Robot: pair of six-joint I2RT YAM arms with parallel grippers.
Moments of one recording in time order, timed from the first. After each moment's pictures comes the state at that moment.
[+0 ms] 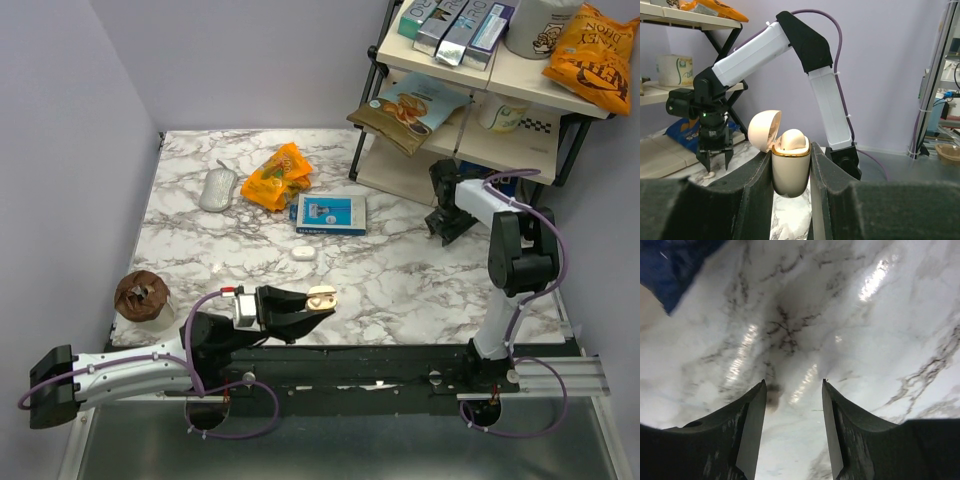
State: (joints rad) left arm -1.22 0.58 0.14 0.98 0.11 -0.13; right arm 0.13 1.93 1.37 -0.83 0.35 1.12
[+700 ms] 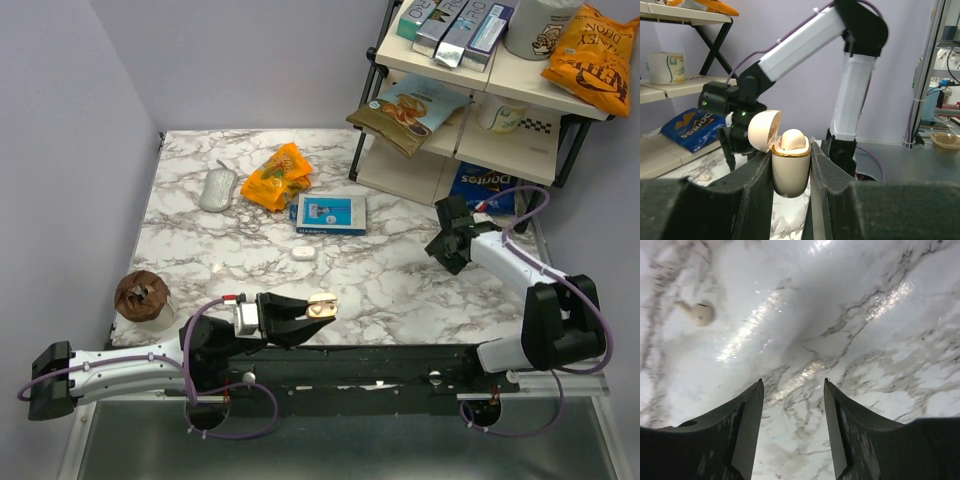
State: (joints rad) left arm -1.30 0.52 0.14 0.89 0.07 -0.07; right arm 0.23 1.45 0.84 -0.61 0.33 0.95
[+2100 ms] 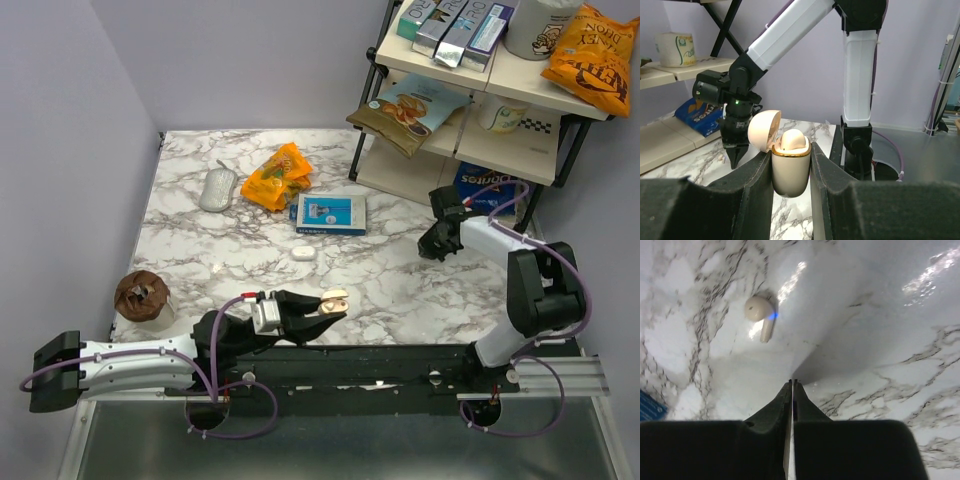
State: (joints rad) left arm -1.32 0.66 0.17 0.91 0.01 -0.01; right arm 0.19 1.64 0.93 -0.49 0.14 1.01
